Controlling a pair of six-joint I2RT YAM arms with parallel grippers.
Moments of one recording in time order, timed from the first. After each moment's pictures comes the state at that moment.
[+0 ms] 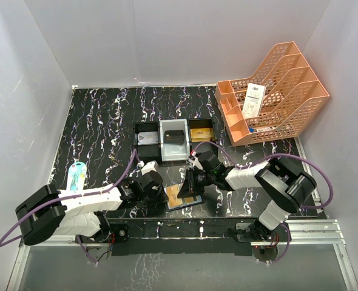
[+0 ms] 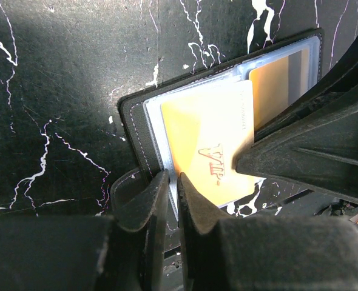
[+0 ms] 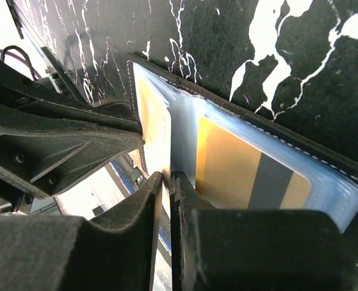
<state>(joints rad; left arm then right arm) -1.03 1.20 0.43 -0.16 -0.14 -1.09 0.76 1.62 0.54 0.29 -0.61 0.89</state>
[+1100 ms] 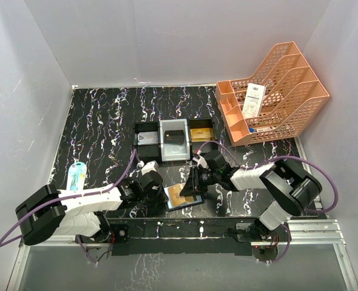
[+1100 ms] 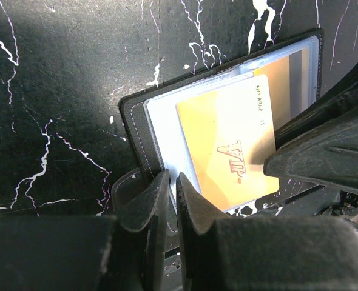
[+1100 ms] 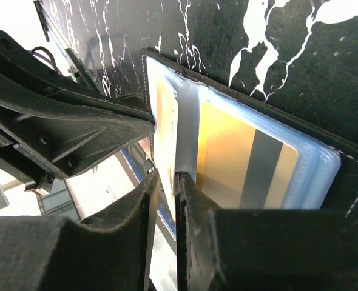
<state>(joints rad) -1.03 1.20 0.43 -0.16 -0.14 -1.09 0.69 1.57 0.49 0.34 -0.68 0.92</state>
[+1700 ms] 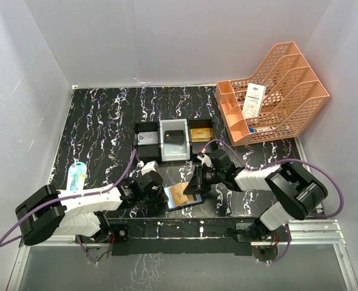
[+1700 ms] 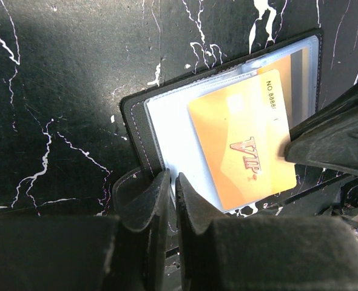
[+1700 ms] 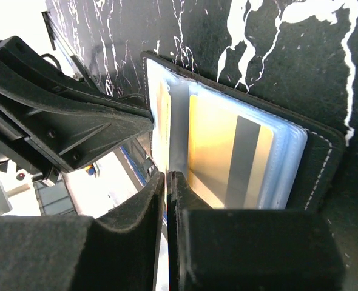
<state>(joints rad) -1.03 1.20 0.43 -0.17 -0.14 -1.09 0.65 1.53 0.45 0.34 -0.69 0.91</state>
